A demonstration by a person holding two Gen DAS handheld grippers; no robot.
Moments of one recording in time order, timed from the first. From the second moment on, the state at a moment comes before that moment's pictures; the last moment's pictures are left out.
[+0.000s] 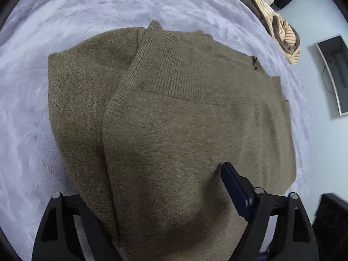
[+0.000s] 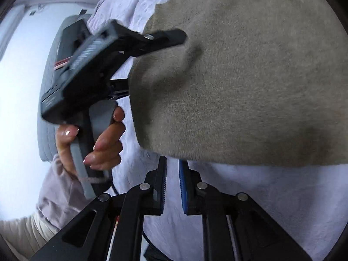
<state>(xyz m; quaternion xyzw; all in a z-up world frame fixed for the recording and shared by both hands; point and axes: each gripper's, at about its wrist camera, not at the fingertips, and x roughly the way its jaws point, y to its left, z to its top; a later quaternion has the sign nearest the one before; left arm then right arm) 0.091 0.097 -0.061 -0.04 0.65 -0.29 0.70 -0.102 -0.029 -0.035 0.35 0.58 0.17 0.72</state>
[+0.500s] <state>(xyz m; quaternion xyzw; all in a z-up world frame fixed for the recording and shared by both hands) 0.078 0.091 -0.004 0.00 0.59 -0.26 0.77 -0.067 -0.114 -0.059 0.16 0.60 0.04 0.78</state>
